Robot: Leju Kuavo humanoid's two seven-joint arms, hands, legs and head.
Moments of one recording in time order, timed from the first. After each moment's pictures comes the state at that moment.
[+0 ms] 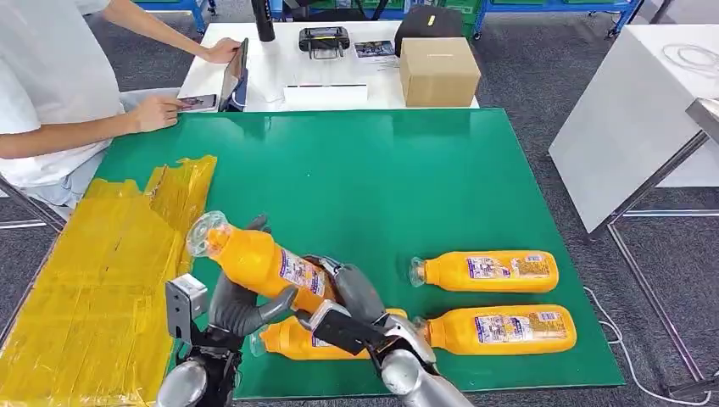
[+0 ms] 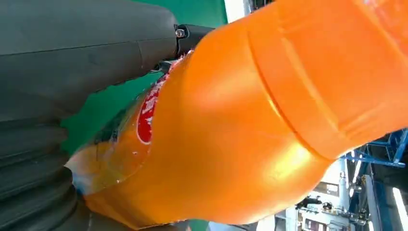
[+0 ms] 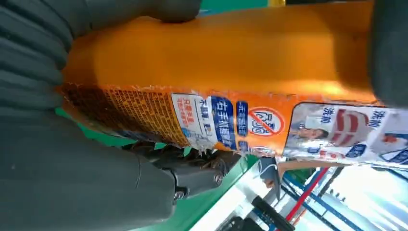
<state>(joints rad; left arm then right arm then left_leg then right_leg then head) 0.00 -0.09 -0.37 -1.54 0.10 0.03 -0.38 -0.21 0.13 0.63 -1.15 0.45 -0.14 -0.30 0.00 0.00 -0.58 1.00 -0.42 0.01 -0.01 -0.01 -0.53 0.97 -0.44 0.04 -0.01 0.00</state>
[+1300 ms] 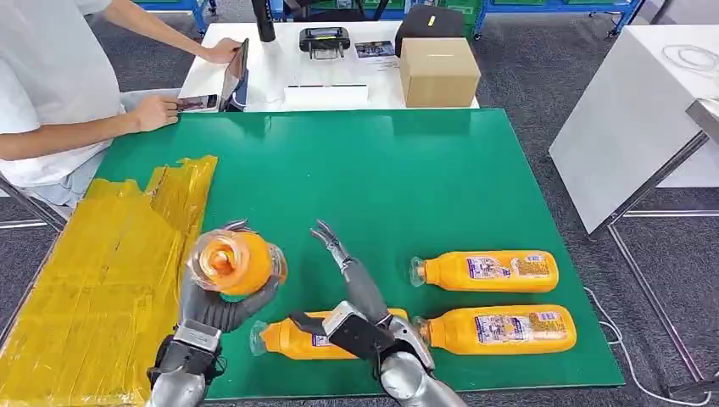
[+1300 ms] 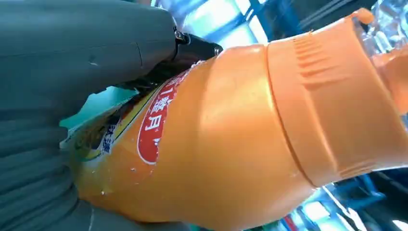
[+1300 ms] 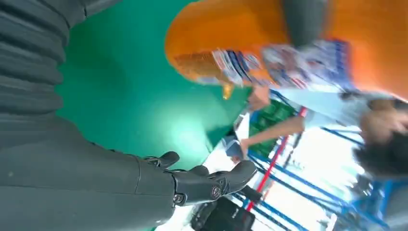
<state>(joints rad) -0.01 -0.04 -0.36 -1.63 -0.43 0.43 -0.58 -0.16 0.13 0.62 -1.28 0.32 -0.20 -0.41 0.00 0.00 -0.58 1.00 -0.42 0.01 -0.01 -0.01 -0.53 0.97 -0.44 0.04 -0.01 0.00</state>
